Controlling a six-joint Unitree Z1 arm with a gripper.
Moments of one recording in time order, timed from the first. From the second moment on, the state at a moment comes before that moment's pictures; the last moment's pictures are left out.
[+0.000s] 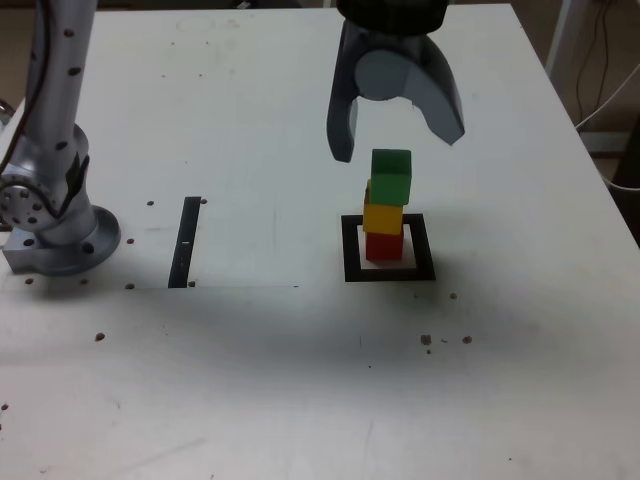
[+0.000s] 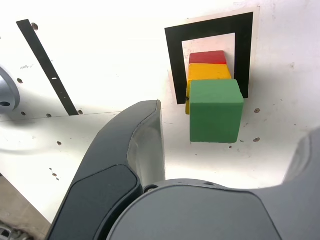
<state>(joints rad) -0.04 1.99 -1.87 1.59 -0.01 0.09</state>
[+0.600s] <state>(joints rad) 0.02 1.71 -1.46 1.50 0.03 0.08</state>
